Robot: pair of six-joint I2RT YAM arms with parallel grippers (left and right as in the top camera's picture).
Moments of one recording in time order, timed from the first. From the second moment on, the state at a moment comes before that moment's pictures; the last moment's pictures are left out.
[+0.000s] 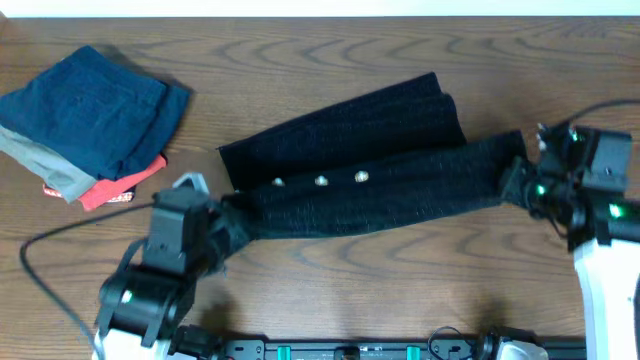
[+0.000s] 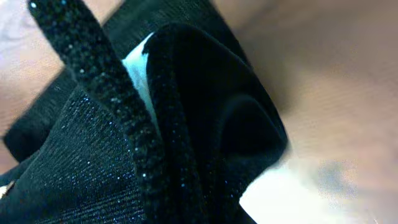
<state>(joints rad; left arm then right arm) -0.27 0.81 0.83 -0.90 0.10 -0.90 -0.16 1.16 1.04 -0.88 -0.30 0.28</state>
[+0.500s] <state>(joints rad) -0.19 1.25 0.84 -0.54 -0.06 -0.95 -0.05 1.47 1.04 -0.43 -0.35 0.26</state>
